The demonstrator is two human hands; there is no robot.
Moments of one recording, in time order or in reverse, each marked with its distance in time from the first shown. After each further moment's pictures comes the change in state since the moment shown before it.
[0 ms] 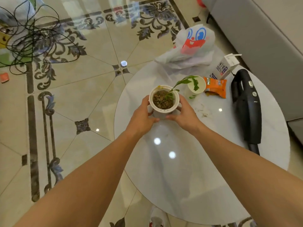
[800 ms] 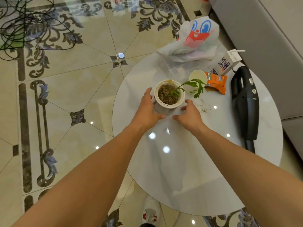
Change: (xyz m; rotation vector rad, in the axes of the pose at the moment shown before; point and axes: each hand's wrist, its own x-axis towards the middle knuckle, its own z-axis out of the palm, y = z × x) left_hand -0.001 0.003 0.015 -0.001 -0.003 -0.100; right_hand -0.014 0.008 -0.002 -0.403 0.112 0.373
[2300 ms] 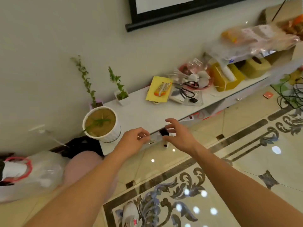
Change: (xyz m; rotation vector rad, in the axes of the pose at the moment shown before) left_hand -0.845 -0.468 -0.433 -0.425 1.094 -0.644; right_hand -0.711 -0.314 0.676 -0.684 -1.199 -1.059
